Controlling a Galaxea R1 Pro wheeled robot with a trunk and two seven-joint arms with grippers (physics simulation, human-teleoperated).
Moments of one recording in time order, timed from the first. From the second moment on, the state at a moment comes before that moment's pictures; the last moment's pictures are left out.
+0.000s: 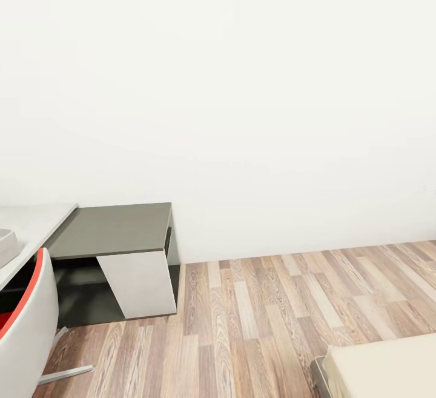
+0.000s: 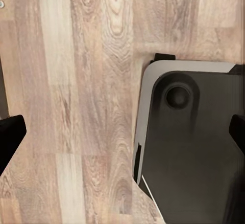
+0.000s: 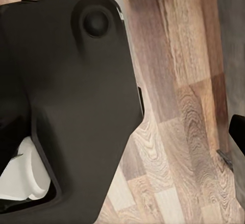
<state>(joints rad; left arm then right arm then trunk) -0.15 0.10 -0.11 0.02 0.21 -0.21 0.01 -0.06 0.02 0.82 -0.02 -1.01 -0.12 -0.14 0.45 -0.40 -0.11</state>
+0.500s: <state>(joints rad) -0.15 0.06 -0.11 0.02 0.21 -0.20 0.01 -0.06 0.02 0.82 -0.02 -1.01 -0.12 -0.14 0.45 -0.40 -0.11</state>
